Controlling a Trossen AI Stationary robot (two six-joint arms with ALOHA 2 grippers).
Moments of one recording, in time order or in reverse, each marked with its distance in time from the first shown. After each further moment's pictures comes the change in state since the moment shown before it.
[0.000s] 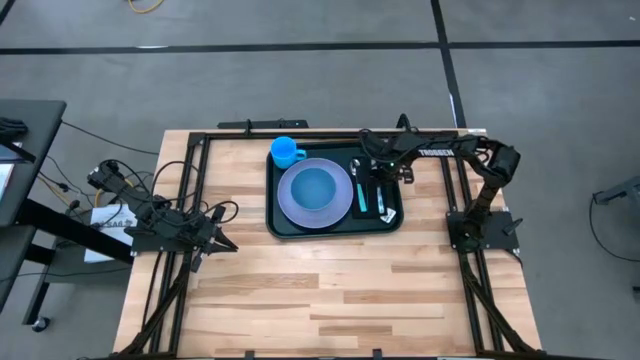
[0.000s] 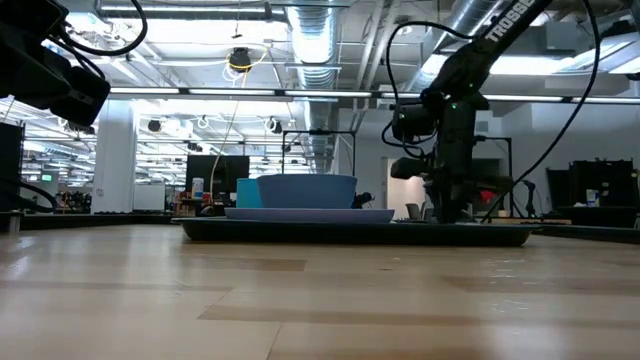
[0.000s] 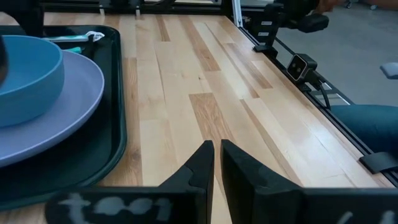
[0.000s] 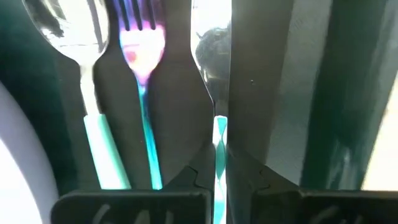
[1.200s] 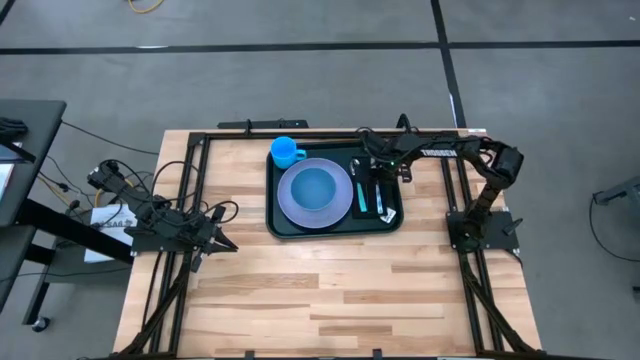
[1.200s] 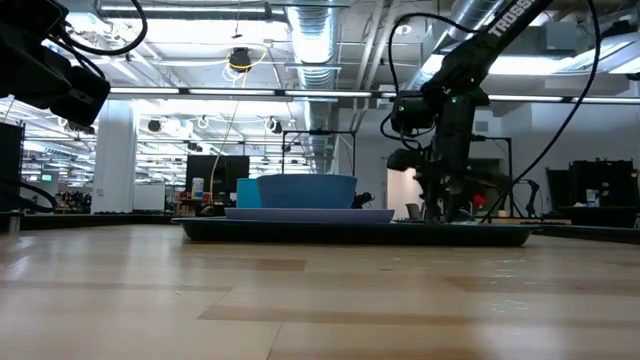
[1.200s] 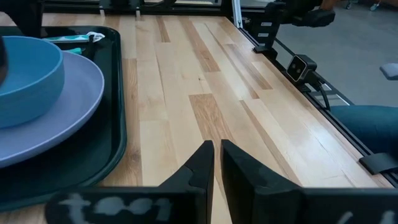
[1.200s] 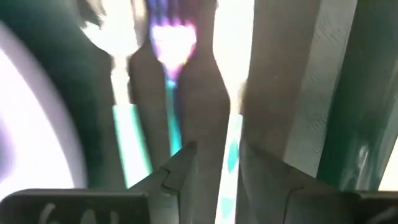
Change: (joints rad) left arm 0.000 0.000 0.000 0.003 -0.001 0.000; right arm 0.007 -0.023 0.003 0.018 -0.026 -0.016
